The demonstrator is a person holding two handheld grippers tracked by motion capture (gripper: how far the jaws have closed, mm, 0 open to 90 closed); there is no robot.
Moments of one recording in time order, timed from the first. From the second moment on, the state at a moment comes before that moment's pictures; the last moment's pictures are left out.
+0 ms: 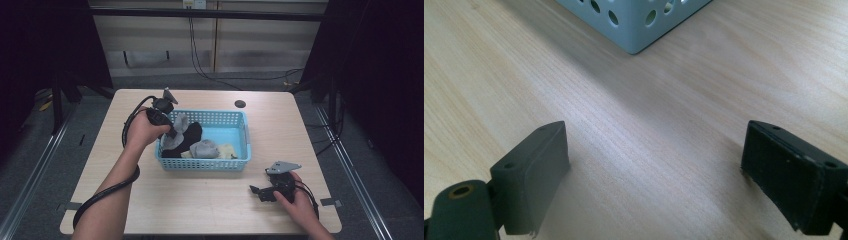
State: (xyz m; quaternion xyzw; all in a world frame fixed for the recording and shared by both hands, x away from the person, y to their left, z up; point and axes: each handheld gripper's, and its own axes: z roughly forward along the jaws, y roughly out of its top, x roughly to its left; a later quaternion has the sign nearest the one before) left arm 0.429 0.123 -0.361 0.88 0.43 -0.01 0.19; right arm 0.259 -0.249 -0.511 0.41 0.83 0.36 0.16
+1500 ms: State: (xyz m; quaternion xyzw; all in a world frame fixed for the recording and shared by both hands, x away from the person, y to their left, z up) left arm 0.426 0.185 -0.344 0.86 0.48 0.02 0.19; right arm 0.259 -0.249 -0.511 0.41 0.83 0.36 0.16
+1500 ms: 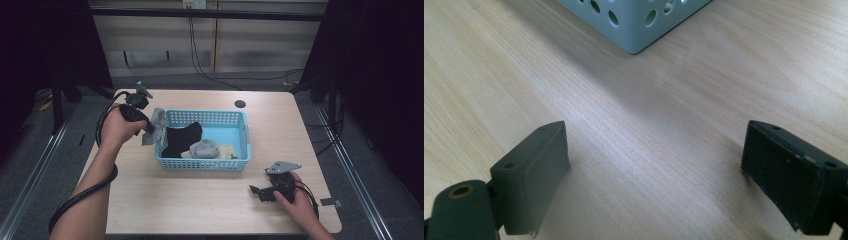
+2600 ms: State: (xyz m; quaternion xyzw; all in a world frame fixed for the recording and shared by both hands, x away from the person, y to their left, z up) left arm 0.428 0.220 -0.385 0.84 0.51 0.04 0.19; right arm 0.259 -0.249 -0.511 0.40 0.83 0.36 0.16
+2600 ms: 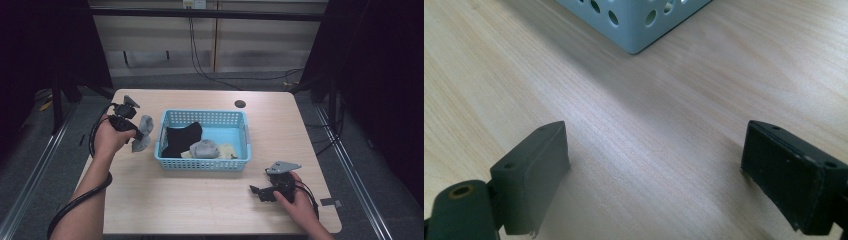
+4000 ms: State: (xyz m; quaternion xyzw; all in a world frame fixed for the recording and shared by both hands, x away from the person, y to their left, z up) left arm 0.440 0.215 -0.434 0.83 0.52 0.05 0.19; right arm 0.259 -0.249 -0.511 0.40 0.83 0.36 0.16
